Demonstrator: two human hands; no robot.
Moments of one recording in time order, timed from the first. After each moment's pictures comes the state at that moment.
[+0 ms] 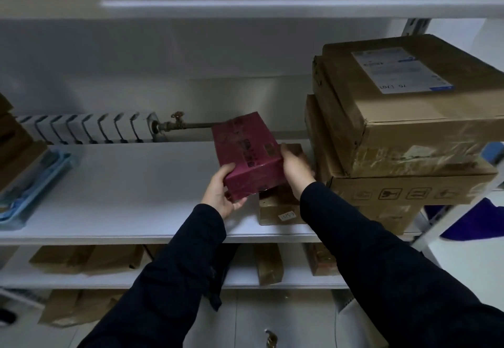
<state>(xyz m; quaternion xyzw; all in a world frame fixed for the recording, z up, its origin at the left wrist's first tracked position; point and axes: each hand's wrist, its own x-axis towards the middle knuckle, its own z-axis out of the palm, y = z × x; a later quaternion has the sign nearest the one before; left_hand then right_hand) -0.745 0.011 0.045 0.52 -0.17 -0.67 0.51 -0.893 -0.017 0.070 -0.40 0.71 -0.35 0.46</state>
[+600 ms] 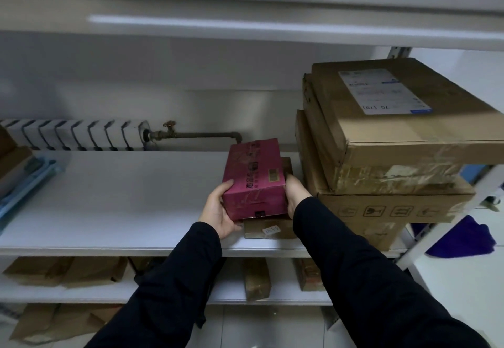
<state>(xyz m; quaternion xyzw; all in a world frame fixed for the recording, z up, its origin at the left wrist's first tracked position) -0.763 0.006 0.019 0.45 -0.19 -0.73 0.47 -0.922 -0.039 0.038 -0.30 0.60 -0.36 0.65</state>
